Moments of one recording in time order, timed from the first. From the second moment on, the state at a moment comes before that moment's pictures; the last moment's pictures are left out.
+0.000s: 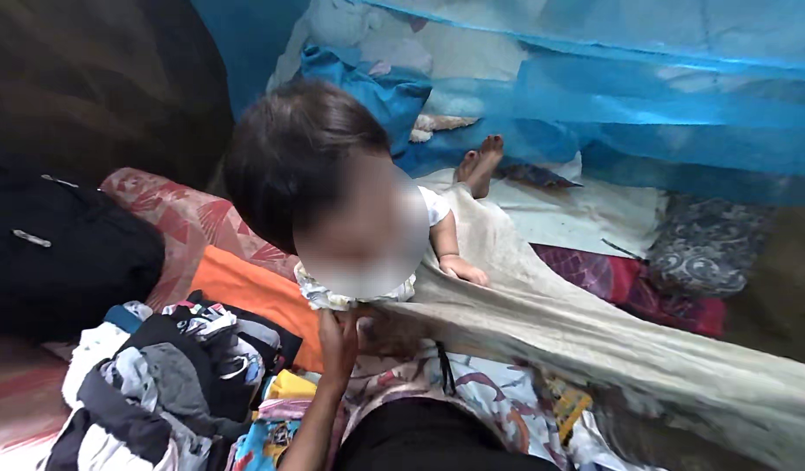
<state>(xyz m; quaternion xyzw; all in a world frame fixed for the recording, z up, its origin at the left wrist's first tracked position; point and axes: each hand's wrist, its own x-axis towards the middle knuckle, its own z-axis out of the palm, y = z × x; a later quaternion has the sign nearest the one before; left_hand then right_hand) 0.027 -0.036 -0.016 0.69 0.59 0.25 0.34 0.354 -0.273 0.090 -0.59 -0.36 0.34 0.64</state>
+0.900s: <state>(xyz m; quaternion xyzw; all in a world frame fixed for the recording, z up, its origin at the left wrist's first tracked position) -0.060 -0.086 0.028 0.66 0.39 0.15 0.63 0.306 -0.302 0.049 -0.64 -0.45 0.58 0.24</state>
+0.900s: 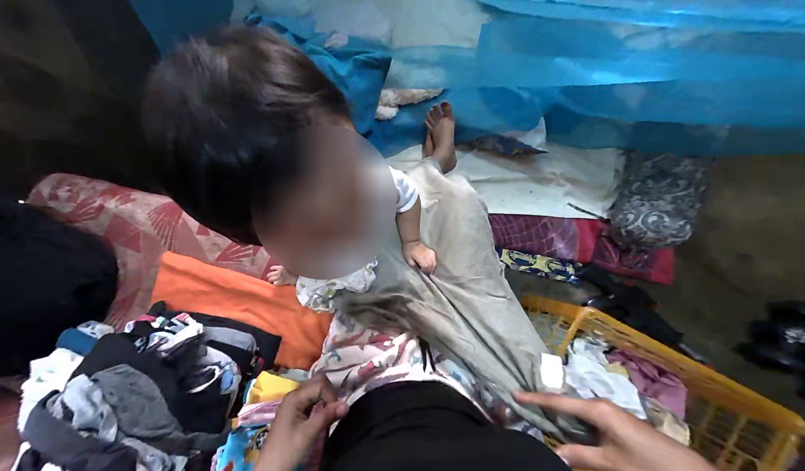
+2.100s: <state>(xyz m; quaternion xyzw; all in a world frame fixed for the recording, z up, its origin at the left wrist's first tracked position) 0.003 -0.028 0.018 0.83 0.40 0.09 0.37 0.361 -0.284 0.089 -0.68 -0.62 0.29 0.26</state>
